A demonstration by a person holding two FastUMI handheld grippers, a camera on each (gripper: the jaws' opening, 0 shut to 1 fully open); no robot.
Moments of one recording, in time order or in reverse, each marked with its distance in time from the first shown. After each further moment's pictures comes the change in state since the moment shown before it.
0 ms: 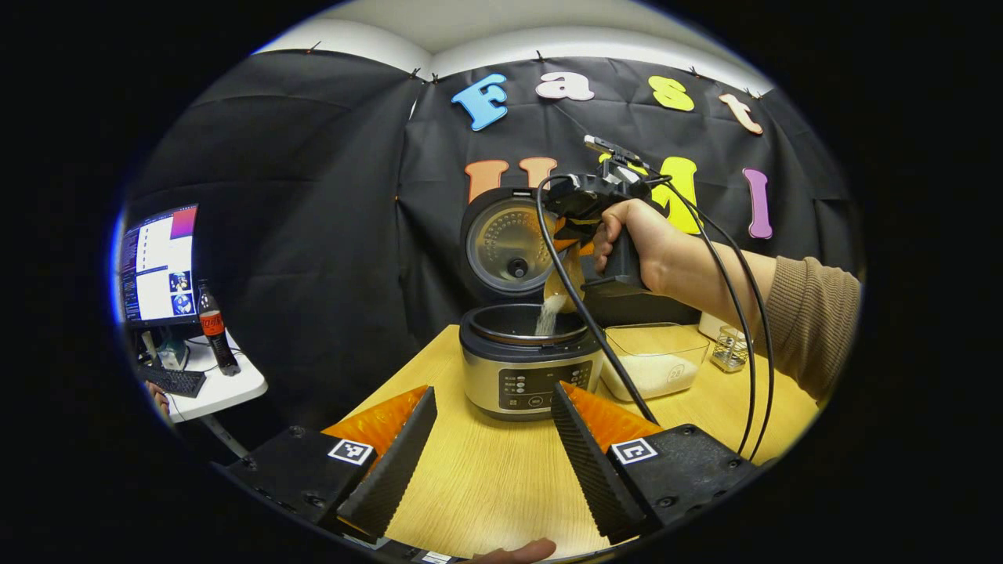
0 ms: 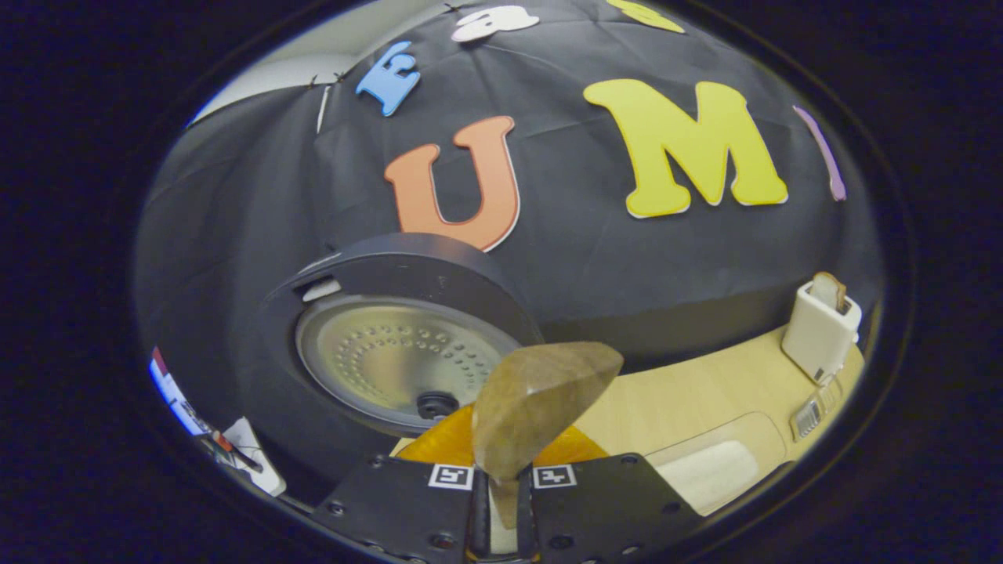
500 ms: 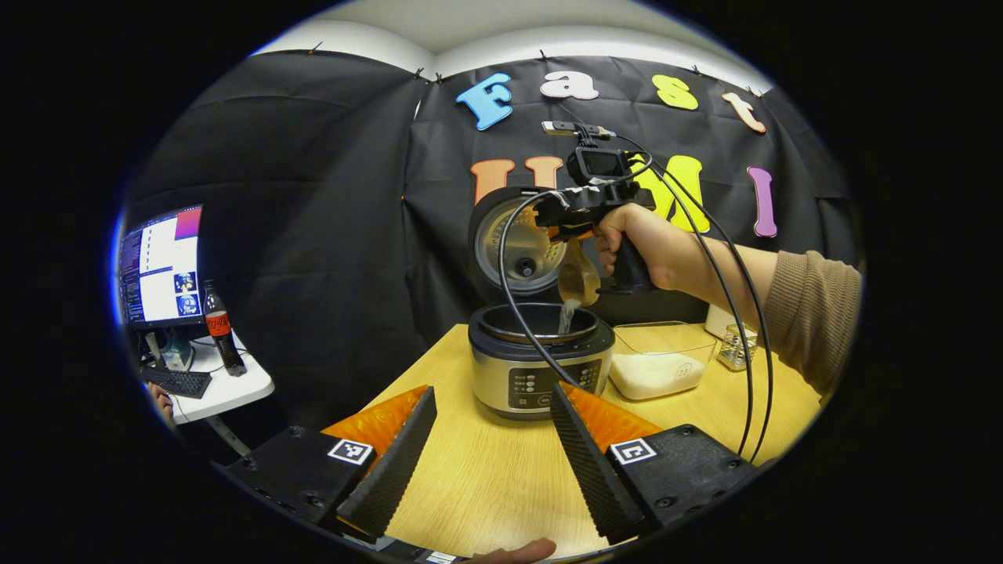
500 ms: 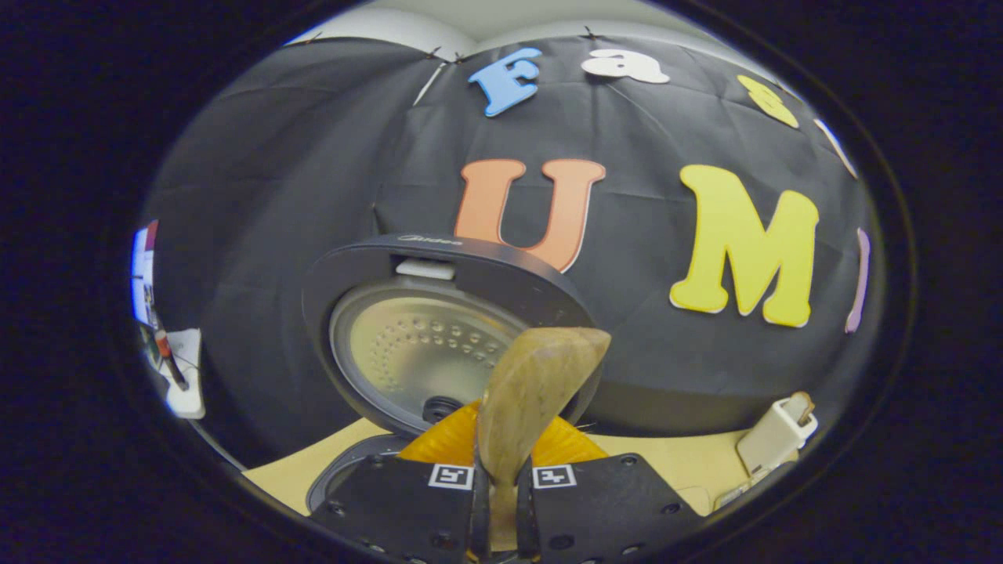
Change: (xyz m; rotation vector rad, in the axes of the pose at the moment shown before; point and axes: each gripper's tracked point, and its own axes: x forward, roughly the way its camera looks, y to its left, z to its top) left arm 0.000 0.013 -0.003 0.010 0.010 0.027; right arm 0.004 0.028 0.016 -0.425 -0.131 -0.020
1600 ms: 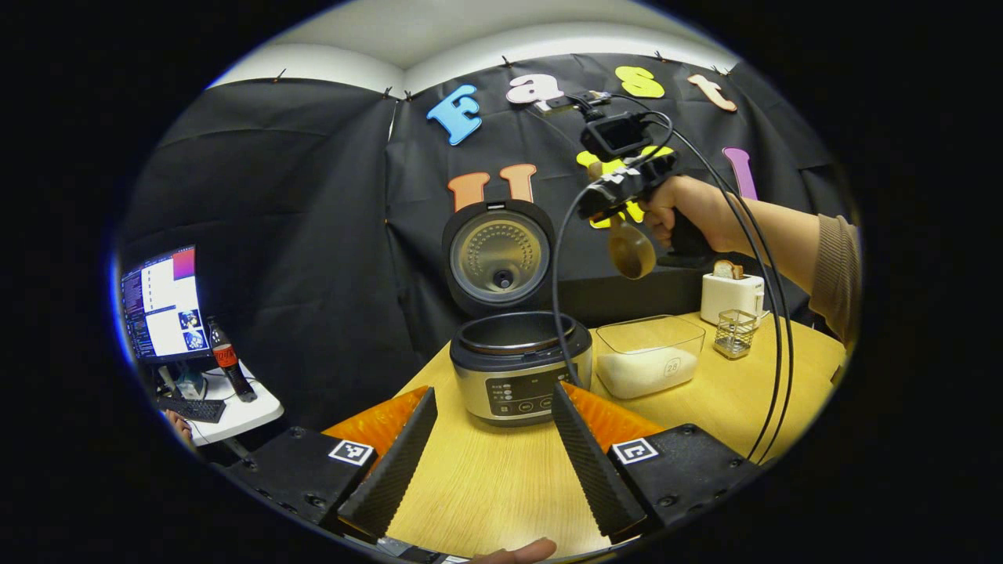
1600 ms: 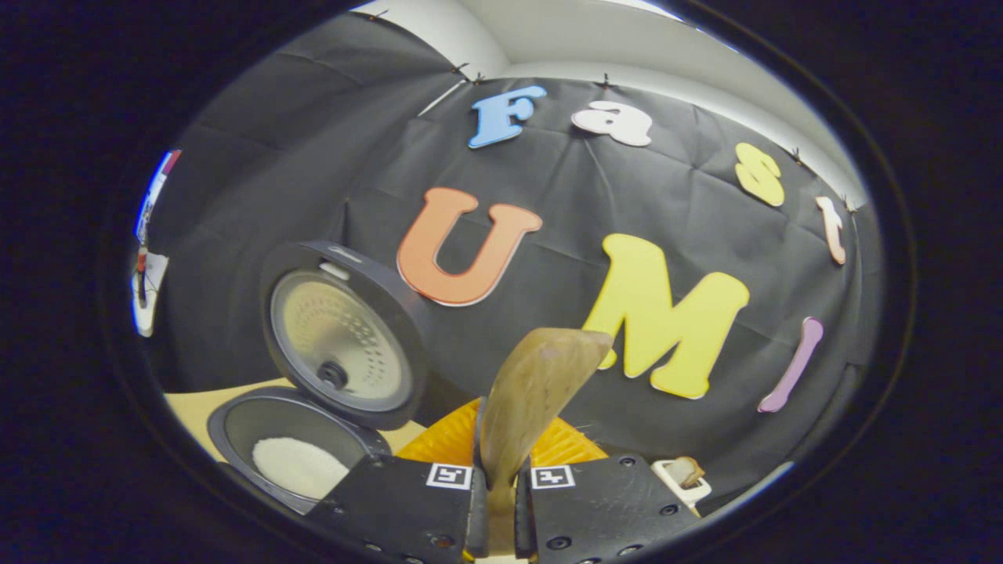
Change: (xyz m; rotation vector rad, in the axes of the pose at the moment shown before) left arm -0.013 -0.044 0.019 0.107 -0.048 -0.008; right arm -0.083 -0.157 0.009 -0.178 -0.104 -0.227
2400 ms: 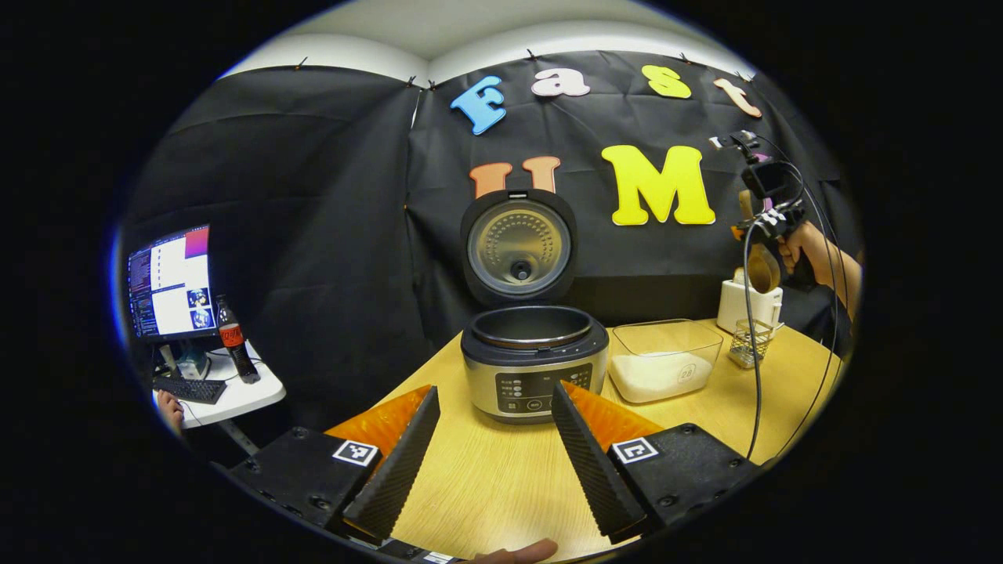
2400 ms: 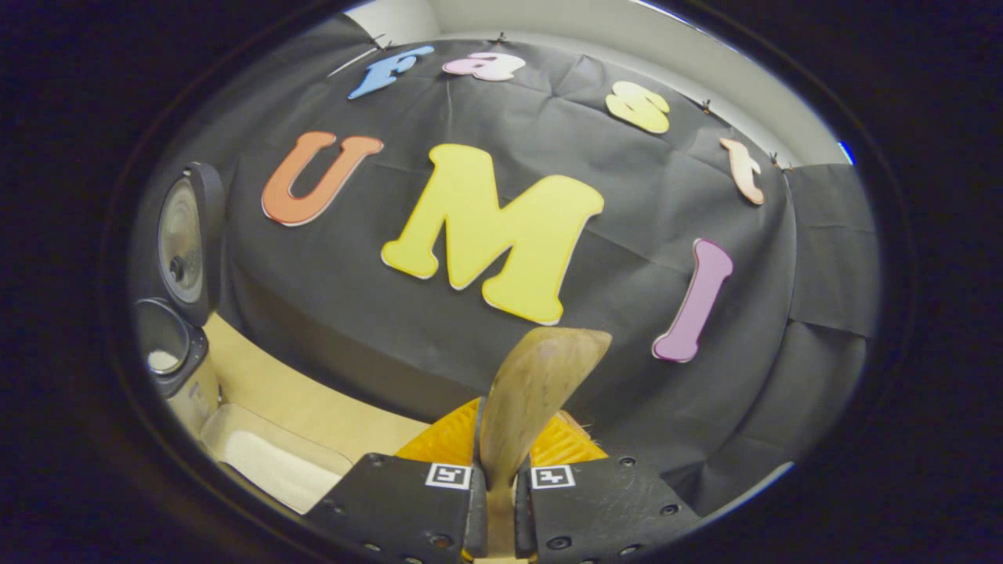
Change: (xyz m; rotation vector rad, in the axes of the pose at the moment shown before) left arm 0.014 0.013 -0.012 -0.058 0.040 0.081; right arm -0.001 -0.225 -0.152 0.076 0.150 -0.307
